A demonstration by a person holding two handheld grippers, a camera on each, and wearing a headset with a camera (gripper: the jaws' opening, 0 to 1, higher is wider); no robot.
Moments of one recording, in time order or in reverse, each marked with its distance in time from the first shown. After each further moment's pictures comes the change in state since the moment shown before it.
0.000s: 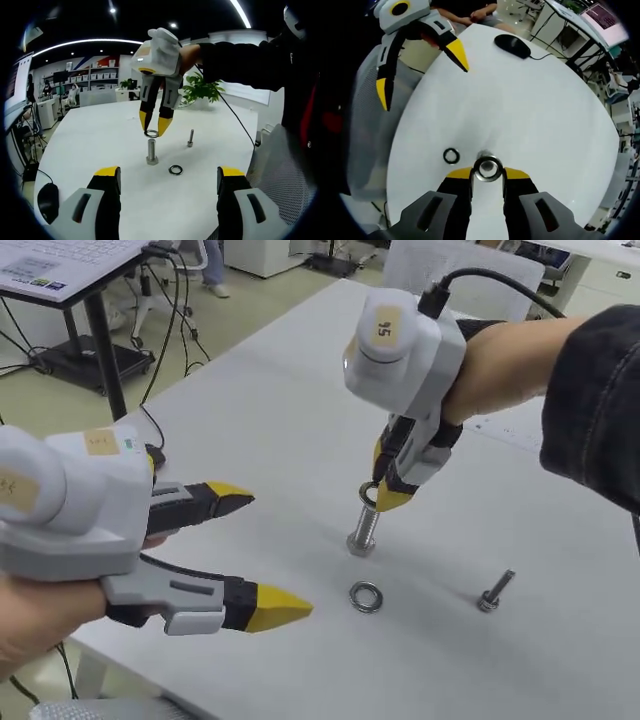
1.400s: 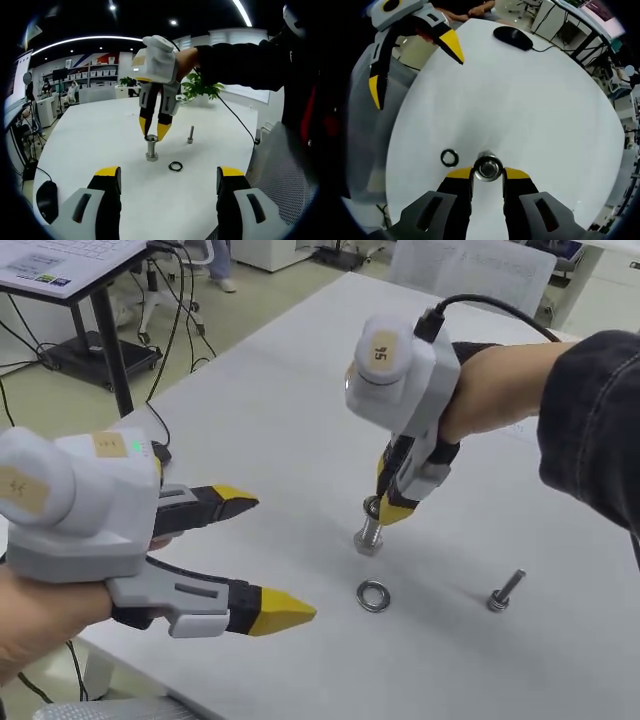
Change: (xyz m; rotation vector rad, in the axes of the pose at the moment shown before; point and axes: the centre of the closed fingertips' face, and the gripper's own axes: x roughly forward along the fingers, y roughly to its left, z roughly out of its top) left arm 0.002 0.002 -0.008 -0.005 0.027 -0.007; right arm 0.026 0.002 -0.005 0.028 0.007 0.034
